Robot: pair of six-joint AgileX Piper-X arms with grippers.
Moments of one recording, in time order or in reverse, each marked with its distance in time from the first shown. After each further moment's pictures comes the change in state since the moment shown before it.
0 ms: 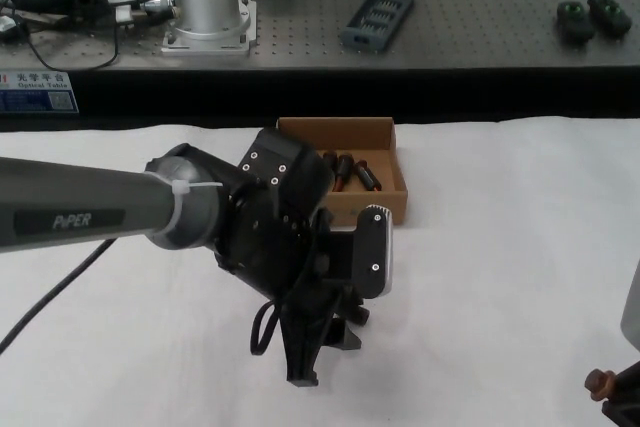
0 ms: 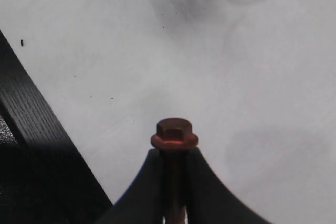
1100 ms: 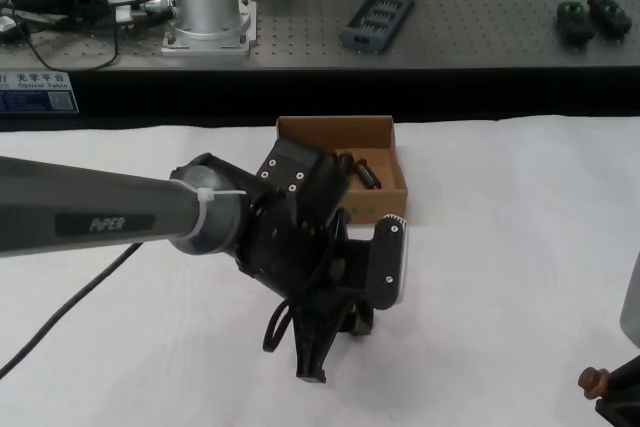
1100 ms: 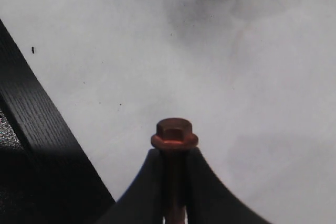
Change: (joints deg) left arm -0.3 4.2 -1.9 -3.1 -1.8 4.4; right arm 0.0 0.0 0.0 -0.6 -1.2 0.0
